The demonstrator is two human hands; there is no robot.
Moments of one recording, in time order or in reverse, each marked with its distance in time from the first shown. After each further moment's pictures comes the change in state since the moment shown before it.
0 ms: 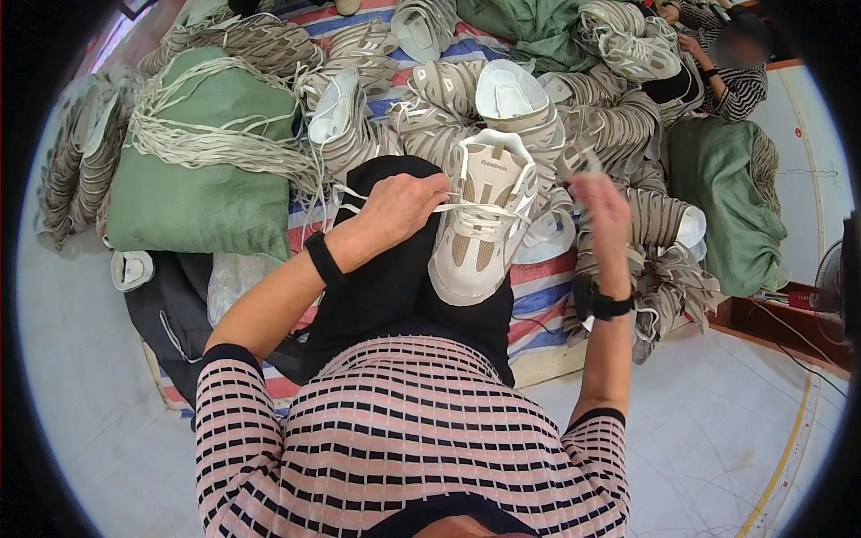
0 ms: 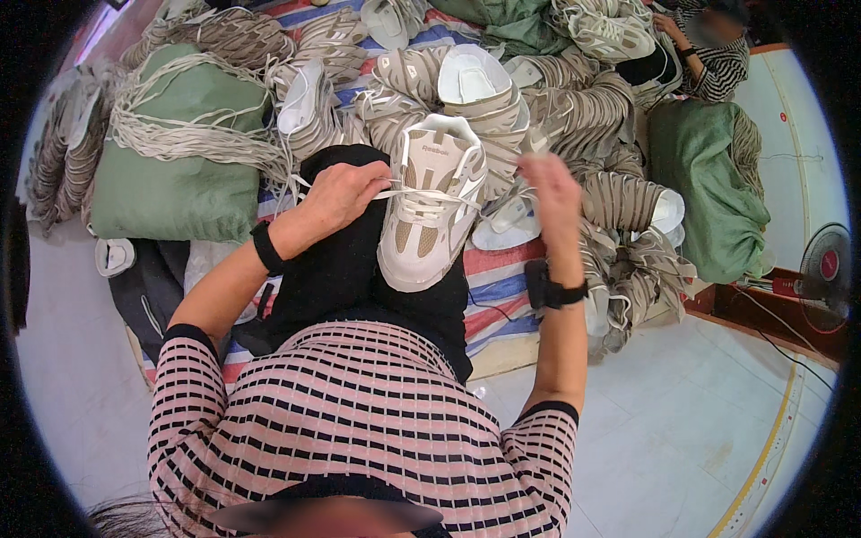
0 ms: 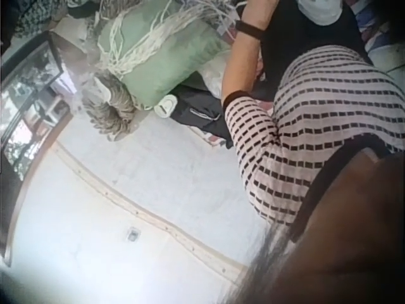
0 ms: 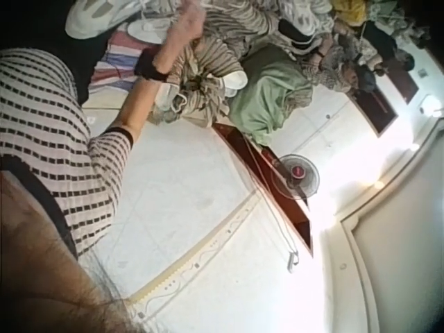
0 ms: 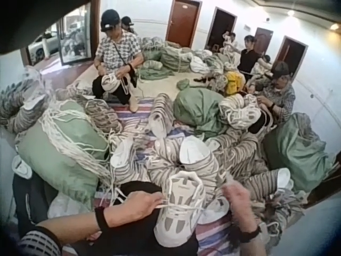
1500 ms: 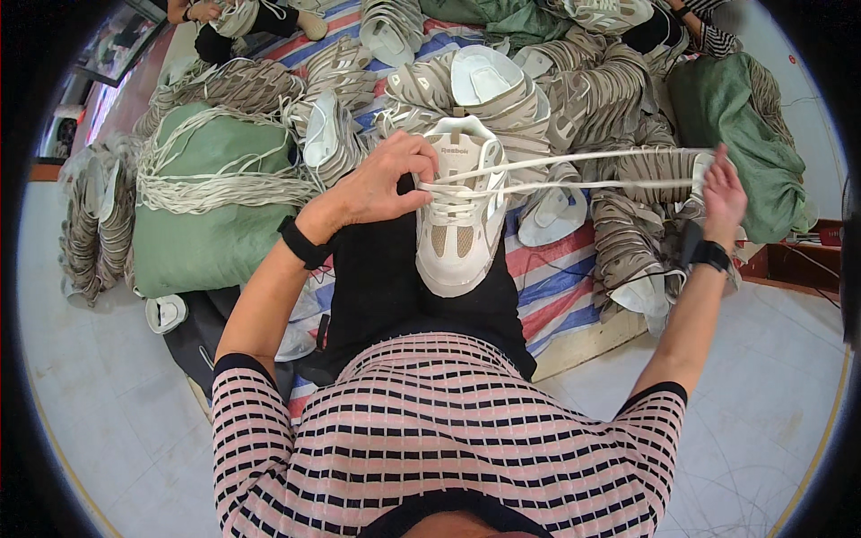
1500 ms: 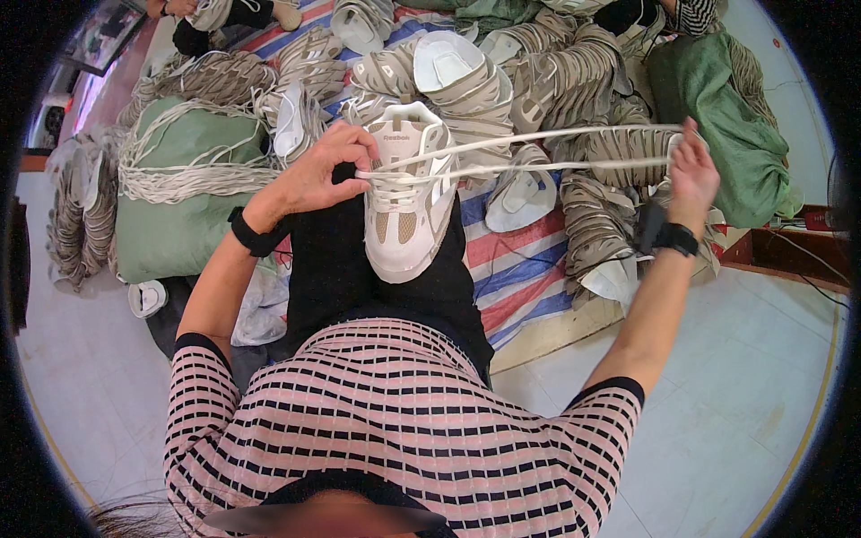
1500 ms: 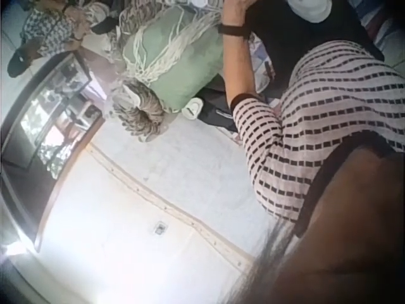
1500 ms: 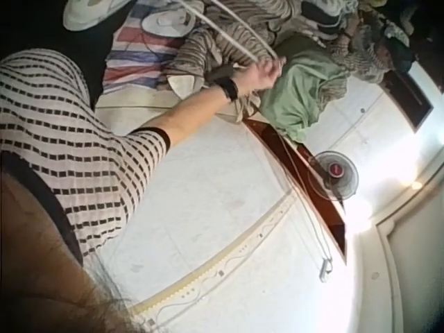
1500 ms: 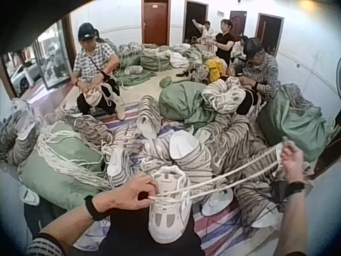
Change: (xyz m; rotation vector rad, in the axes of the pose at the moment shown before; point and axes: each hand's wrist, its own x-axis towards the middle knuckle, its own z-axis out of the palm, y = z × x) left_hand 0.042 0.007 -0.041 -0.136 -0.192 0.408; right_hand 0.012 0.073 -0.243 0.953 0.573 0.224
